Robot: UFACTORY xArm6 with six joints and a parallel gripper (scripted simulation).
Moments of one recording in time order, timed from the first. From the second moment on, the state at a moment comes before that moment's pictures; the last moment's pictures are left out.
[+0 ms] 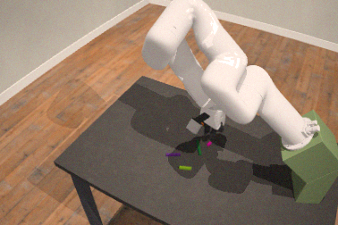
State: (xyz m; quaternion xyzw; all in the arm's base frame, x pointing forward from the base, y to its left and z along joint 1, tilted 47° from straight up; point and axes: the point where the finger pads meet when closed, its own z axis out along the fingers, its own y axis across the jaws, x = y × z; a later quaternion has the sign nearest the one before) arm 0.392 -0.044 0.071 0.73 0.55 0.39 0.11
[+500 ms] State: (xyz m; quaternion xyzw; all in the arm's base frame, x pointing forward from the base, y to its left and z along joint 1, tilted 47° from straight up) arm 0.397 -0.042 0.066 0.73 0.55 0.39 0.11
